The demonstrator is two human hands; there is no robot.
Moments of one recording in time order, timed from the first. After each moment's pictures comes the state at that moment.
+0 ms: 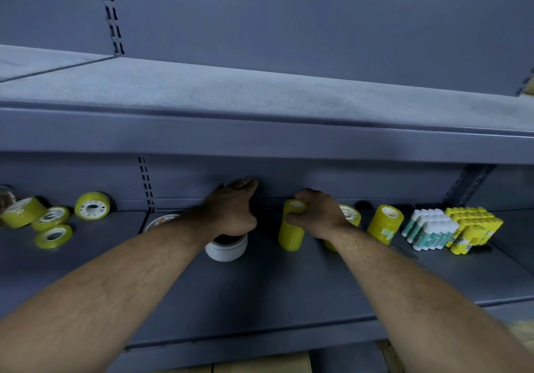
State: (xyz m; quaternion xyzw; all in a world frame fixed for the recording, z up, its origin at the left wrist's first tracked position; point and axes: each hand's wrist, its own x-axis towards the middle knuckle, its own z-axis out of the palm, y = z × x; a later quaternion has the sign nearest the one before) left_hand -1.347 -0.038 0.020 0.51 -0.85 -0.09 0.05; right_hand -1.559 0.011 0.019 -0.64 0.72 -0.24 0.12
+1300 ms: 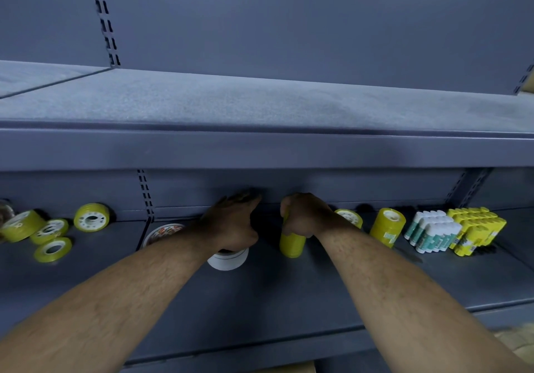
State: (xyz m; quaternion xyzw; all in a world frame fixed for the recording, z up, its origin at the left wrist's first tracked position) left_hand -1.348 -0.026 0.020 0.49 -0.87 -0.09 0.06; right_hand -1.538 -0.008 0.040 -0.71 0.69 -0.06 0.13
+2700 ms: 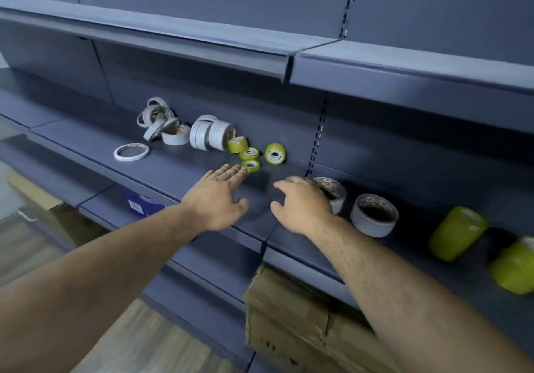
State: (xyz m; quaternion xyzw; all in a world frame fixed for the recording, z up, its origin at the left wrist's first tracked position) left_hand -1.079 0.153 -0.005 0.74 -0.66 -0.03 0.10; right_hand -1.270 0.074 -0.001 -0.88 0.45 -0.10 0.09
